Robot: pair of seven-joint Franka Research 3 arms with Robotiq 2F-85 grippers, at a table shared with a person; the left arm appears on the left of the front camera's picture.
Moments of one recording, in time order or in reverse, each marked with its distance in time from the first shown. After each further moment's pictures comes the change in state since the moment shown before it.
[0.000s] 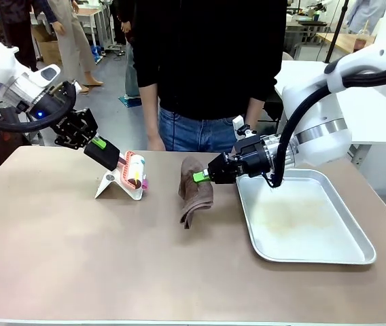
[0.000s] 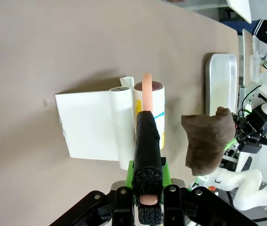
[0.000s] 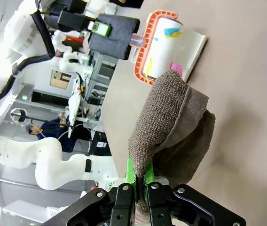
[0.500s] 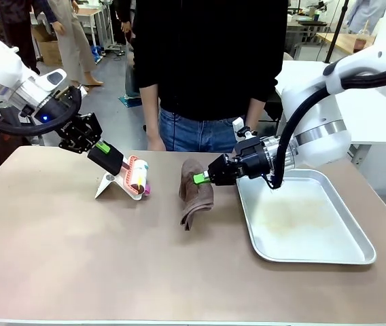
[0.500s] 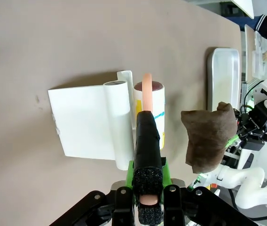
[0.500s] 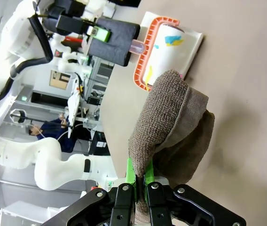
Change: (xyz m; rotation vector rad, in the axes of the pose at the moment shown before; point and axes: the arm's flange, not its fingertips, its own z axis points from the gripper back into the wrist) left arm -0.004 -0.004 -0.013 0.010 0.025 -0.003; right arm -0.002 -0.005 -0.001 -0.007 0.005 -0.013
